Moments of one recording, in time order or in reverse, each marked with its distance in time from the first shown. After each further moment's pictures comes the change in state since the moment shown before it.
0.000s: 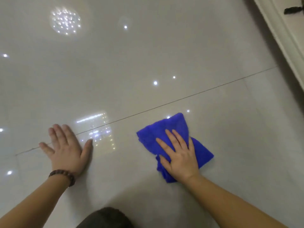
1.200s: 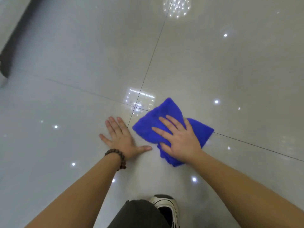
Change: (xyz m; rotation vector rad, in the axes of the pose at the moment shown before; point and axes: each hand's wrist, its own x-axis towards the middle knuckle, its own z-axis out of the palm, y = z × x) left_hand -0.055 -0.120 -0.003 -0.322 -0.346 -0.565; right_hand 0.136 -0.244 0.026 -0.098 -0.195 -0.891
